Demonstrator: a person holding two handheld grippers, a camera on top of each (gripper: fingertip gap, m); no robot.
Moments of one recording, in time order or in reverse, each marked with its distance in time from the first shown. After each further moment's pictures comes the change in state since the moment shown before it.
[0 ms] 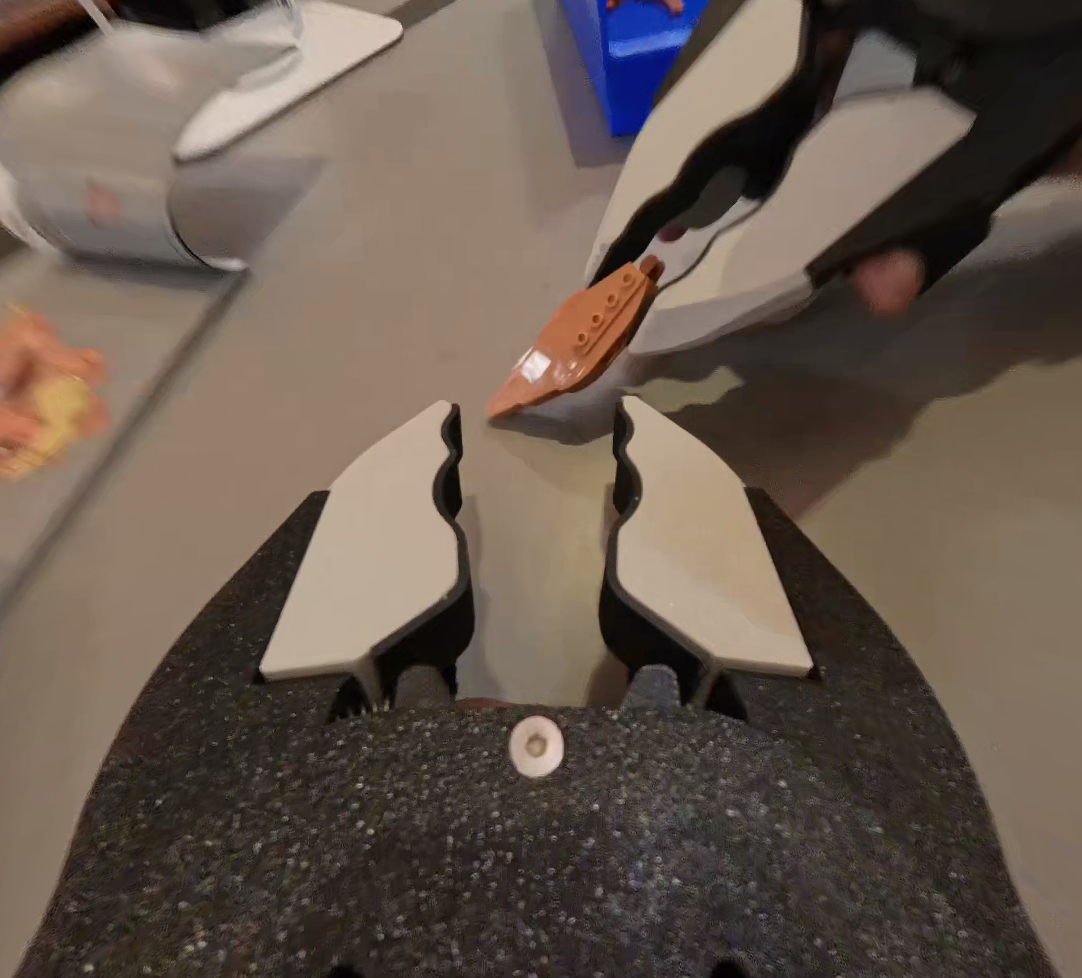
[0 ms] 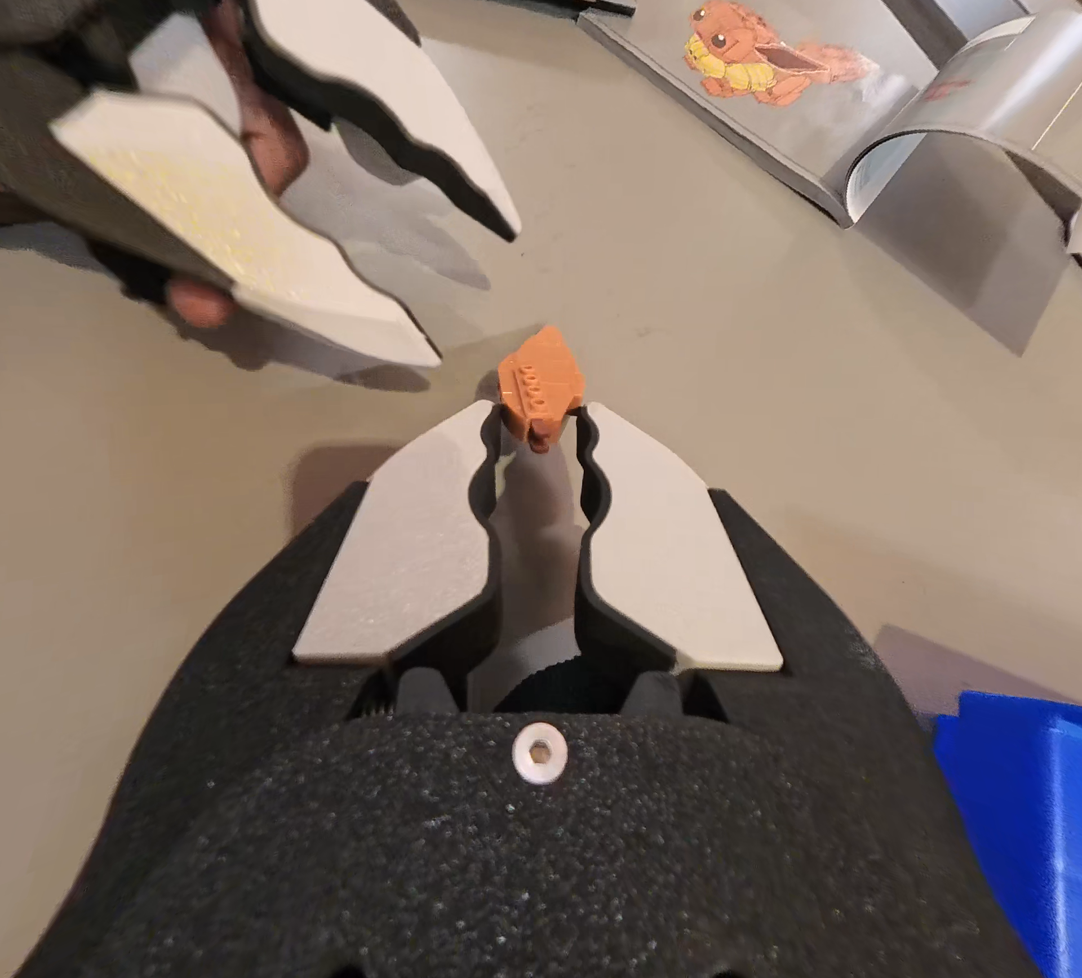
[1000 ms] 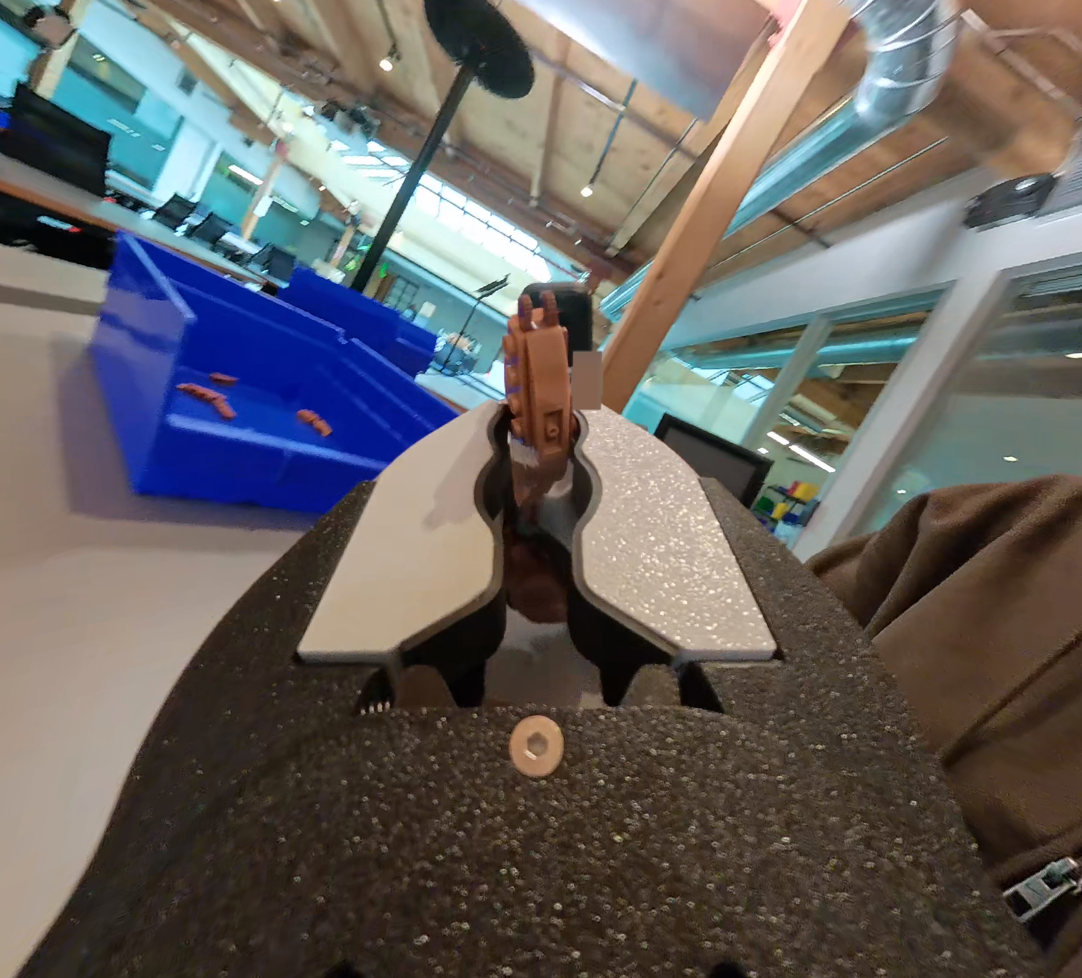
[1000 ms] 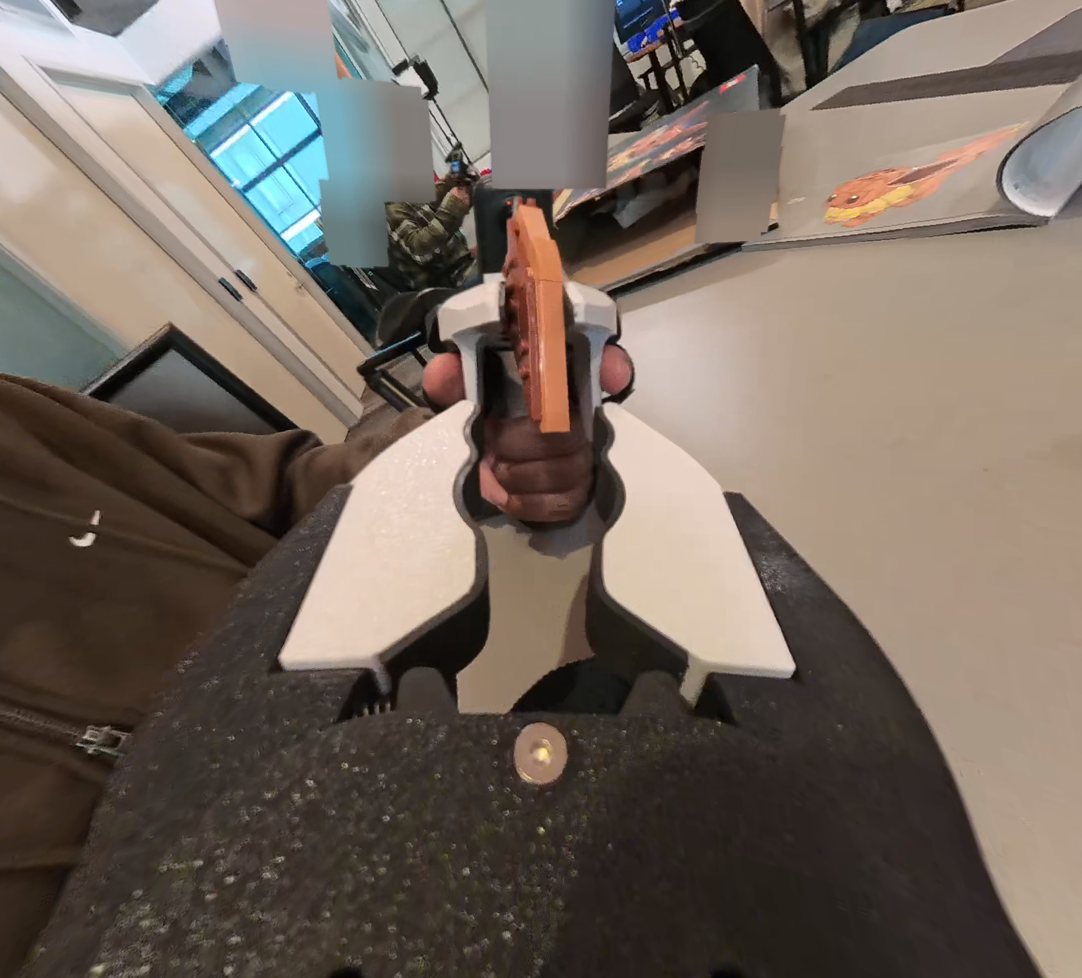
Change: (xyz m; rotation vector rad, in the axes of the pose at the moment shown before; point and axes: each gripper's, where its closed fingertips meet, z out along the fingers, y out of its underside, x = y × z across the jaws) left arm 0.083 -0.127 -0.024 0.754 0.787 -0.616; right arm -0.029 -0.024 -0.115 0.536 -0.460 0.544
